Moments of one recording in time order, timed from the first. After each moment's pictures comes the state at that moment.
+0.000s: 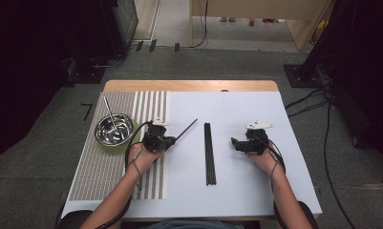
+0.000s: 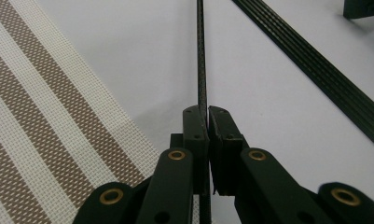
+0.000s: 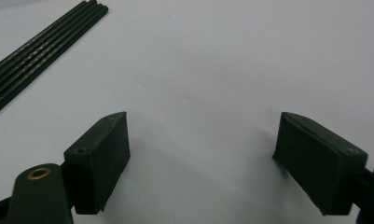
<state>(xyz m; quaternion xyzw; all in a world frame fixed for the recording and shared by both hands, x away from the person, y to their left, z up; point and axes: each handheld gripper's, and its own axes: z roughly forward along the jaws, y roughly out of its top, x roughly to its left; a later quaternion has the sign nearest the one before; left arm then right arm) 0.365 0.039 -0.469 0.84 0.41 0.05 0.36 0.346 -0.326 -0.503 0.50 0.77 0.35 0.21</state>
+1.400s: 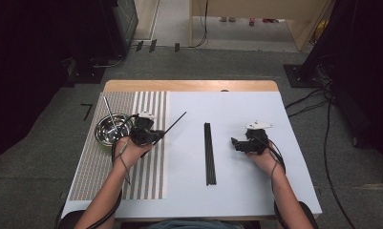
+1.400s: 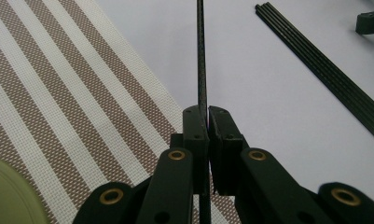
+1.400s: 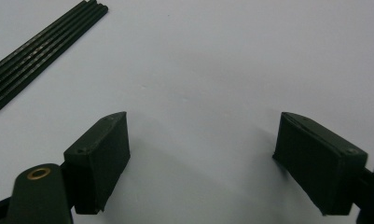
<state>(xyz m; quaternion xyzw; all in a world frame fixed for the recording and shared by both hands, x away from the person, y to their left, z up) 0.374 0.073 -0.443 0.83 0.42 0.06 0.35 0.346 -0.326 -0.503 0.50 0.77 0.35 0.21</state>
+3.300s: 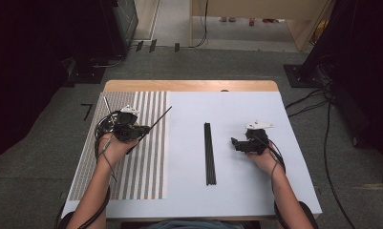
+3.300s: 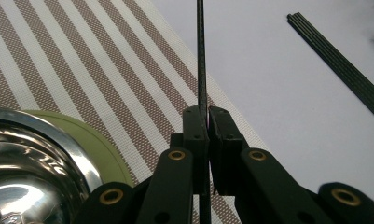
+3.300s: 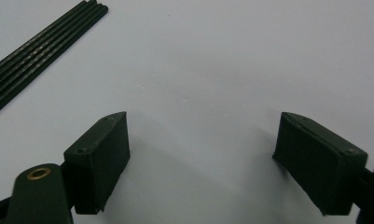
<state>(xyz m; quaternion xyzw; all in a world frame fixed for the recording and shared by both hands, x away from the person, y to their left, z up) 0.379 0.117 -0.426 0.82 0.45 0.08 0.35 0.346 -0.326 -0.503 0.50 0.77 0.35 0.21</state>
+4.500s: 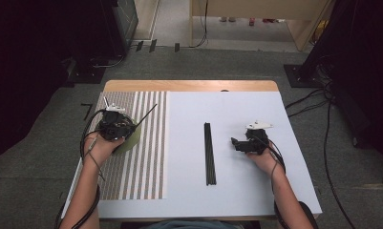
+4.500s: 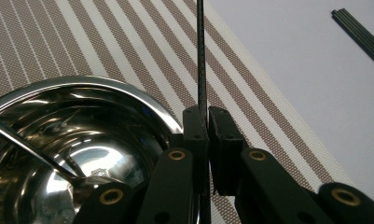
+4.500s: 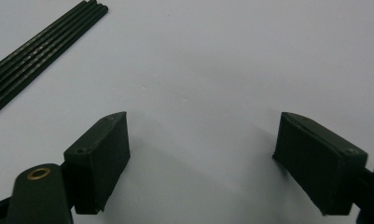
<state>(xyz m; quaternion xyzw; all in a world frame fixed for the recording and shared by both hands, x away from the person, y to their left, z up) 0.380 0.156 -0.419 0.81 0.47 0.11 0.33 0.346 -0.326 -0.503 0.50 0.77 0.35 0.21</state>
